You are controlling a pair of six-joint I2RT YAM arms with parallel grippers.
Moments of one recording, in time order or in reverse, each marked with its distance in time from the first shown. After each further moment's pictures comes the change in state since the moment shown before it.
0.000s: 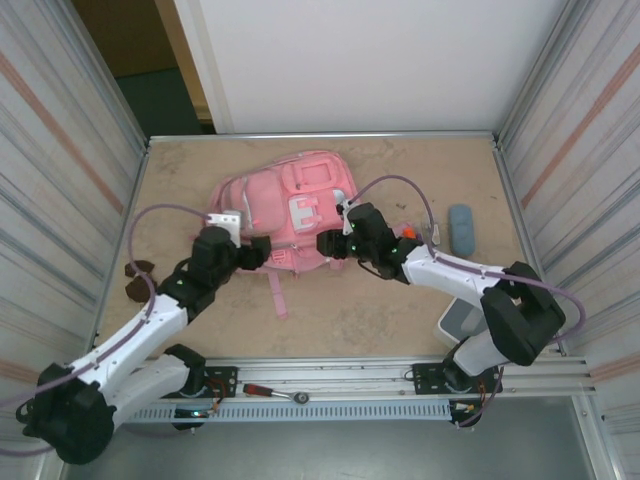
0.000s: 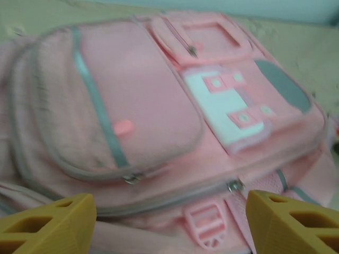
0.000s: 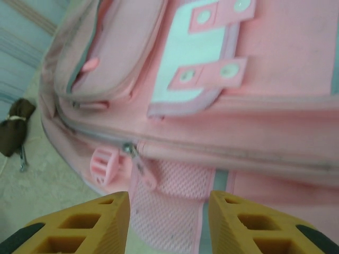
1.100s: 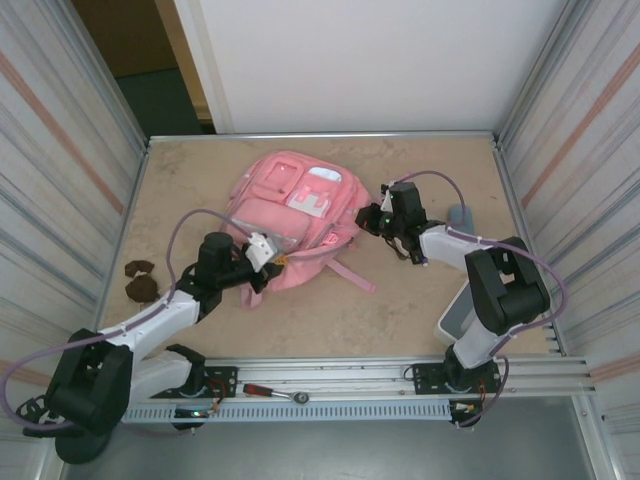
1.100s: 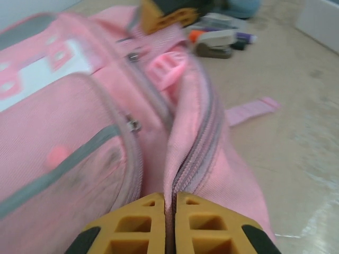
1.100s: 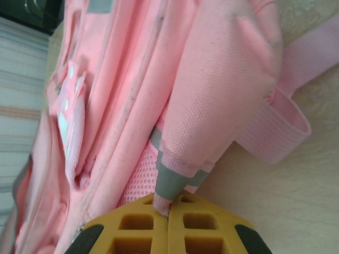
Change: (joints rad) left arm 0.123 0.153 -0.140 0.328 0.635 0.643; right arm -0.342 0.136 -0.007 0.114 -0.216 0.185
